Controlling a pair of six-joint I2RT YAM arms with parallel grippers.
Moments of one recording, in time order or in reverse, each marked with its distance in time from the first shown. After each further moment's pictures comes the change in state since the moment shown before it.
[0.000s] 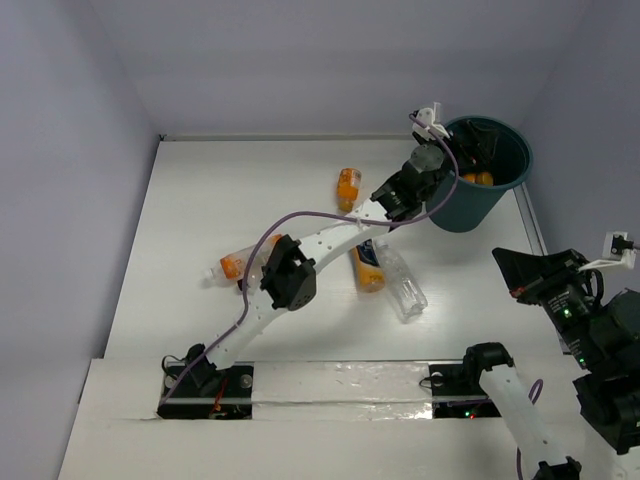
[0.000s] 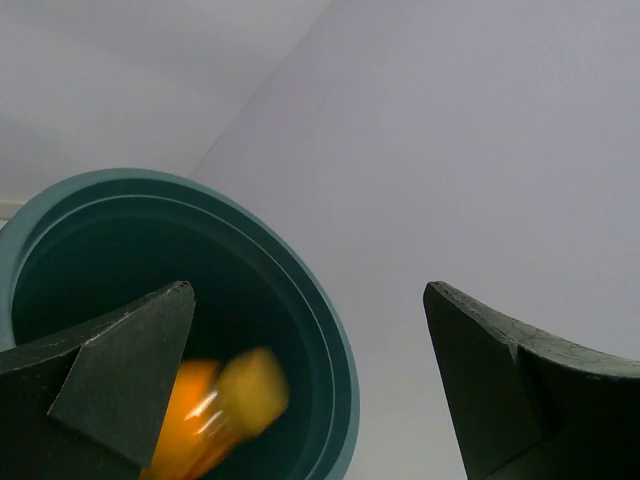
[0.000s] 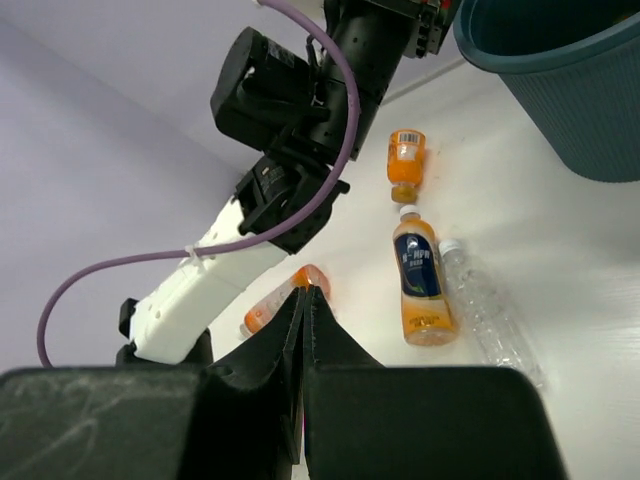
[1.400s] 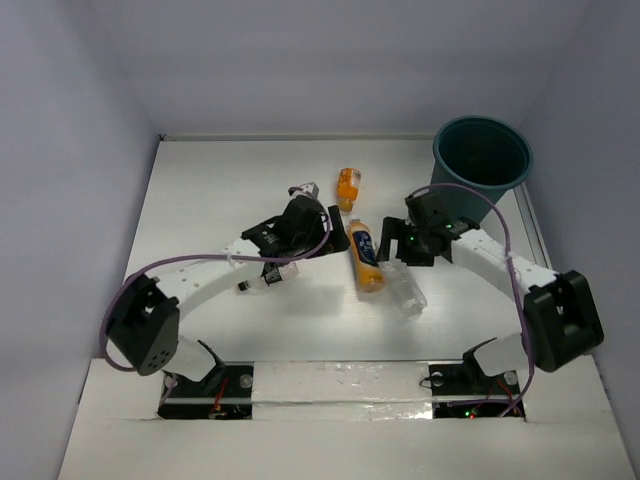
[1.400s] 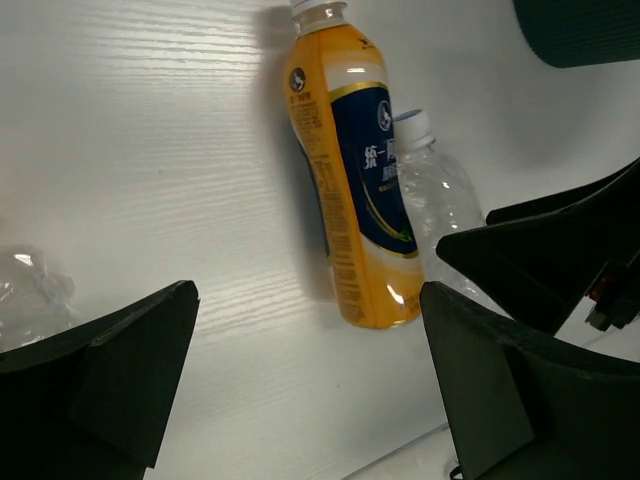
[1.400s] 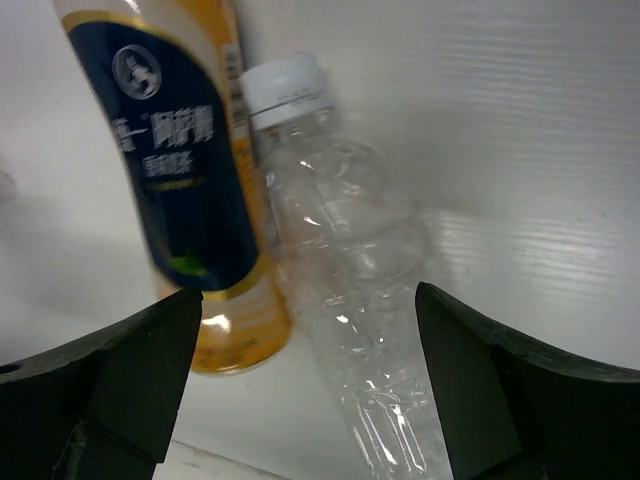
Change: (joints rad) left arm 0.217 -1.132 -1.559 -0.534 0.251 -0.101; right arm 0.260 0.960 -0.406 0.404 0.011 -0.210
